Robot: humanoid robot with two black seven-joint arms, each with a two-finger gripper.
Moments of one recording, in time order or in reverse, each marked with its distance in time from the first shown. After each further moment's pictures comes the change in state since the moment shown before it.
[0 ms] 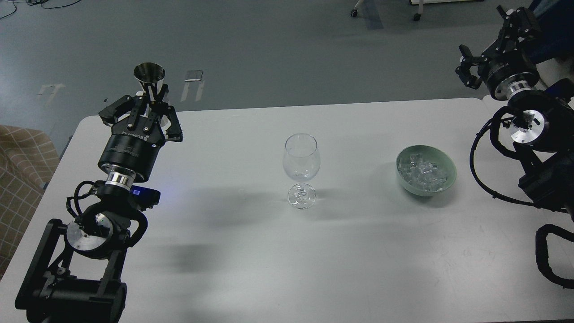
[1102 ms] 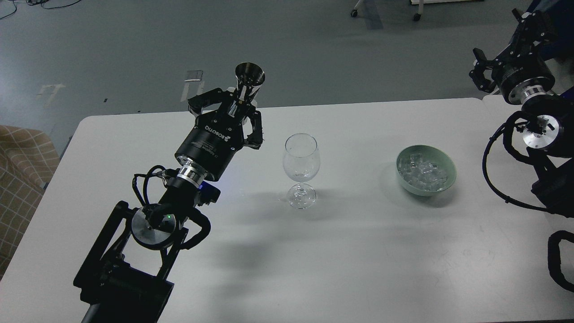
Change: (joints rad) left arm -0.087 -0.102 0.278 -0.044 0.141 0.085 0.020; right arm -0.032 -0.036 0.012 0.012 0.000 -0.003 0.002
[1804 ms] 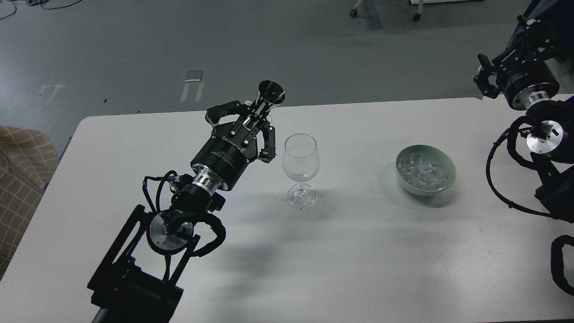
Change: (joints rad) left arm -0.004 -0.006 0.034 0.021 0.163 0.055 0.011; right arm -0.024 -0.009 0.015 0.005 0.001 0.002 0.000
